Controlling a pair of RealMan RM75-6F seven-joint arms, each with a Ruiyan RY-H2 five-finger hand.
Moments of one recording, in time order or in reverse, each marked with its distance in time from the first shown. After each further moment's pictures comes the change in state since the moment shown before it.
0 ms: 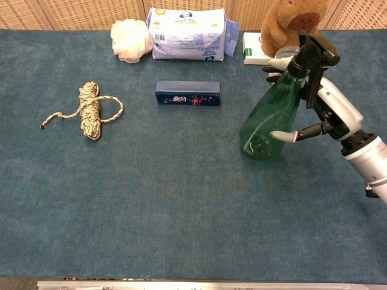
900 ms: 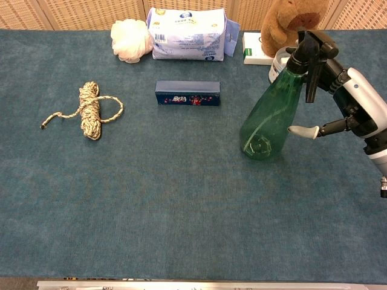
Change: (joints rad) left arm -0.003 -0.008 0.003 0.000 -0.006 -0.003 0.020; right arm -0.036 0.115 0.001 -0.152 -0.013 0.074 -0.082
